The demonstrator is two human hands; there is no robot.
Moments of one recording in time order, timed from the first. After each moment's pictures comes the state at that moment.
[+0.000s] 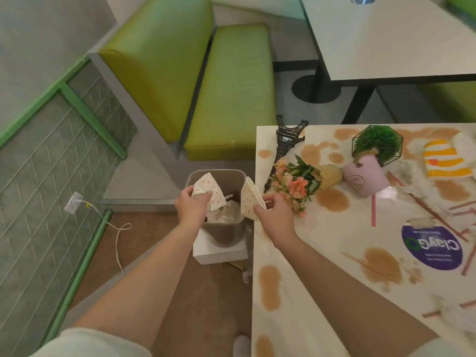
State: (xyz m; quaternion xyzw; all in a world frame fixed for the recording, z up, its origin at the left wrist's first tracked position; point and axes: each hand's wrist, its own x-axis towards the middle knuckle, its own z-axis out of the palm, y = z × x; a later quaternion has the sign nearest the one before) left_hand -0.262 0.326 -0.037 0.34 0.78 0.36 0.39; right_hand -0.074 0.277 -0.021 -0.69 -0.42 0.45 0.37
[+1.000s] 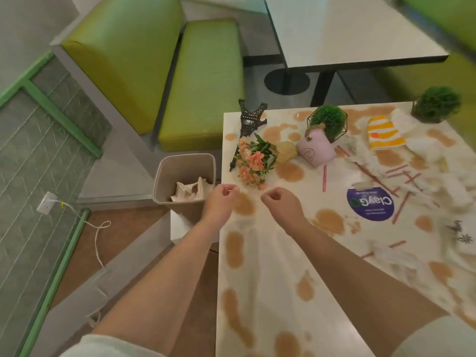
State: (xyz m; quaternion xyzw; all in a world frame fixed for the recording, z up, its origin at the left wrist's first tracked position) left_hand -0.139 0.245 -0.029 0.51 0.67 0.27 0.47; right_hand 0.020 0.202 -0.012 -0.73 -0.43 0.42 0.32
